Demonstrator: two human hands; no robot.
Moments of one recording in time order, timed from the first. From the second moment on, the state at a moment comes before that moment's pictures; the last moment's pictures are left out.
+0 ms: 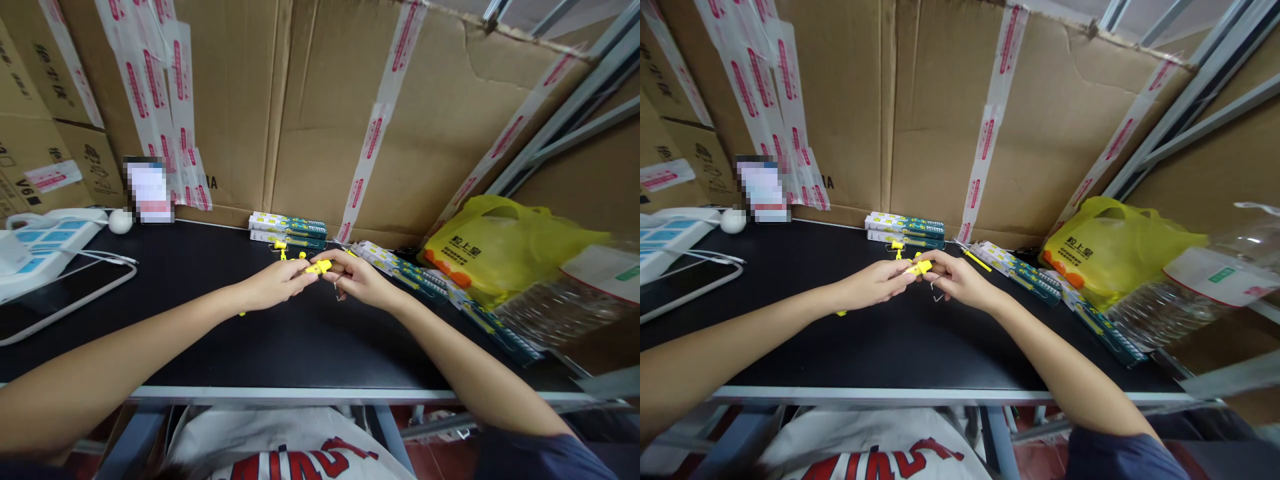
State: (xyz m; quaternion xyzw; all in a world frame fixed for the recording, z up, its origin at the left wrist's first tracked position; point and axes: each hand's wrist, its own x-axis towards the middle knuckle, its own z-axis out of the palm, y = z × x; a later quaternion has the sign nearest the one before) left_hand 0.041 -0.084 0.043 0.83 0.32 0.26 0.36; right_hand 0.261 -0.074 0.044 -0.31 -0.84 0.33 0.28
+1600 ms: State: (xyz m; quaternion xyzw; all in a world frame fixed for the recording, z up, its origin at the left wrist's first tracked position) left_hand 0.051 -0.084 0.028 0.74 0.37 0.29 0.48; right_hand 0.228 -0.094 0.029 -0.34 -0.75 0.28 0.49
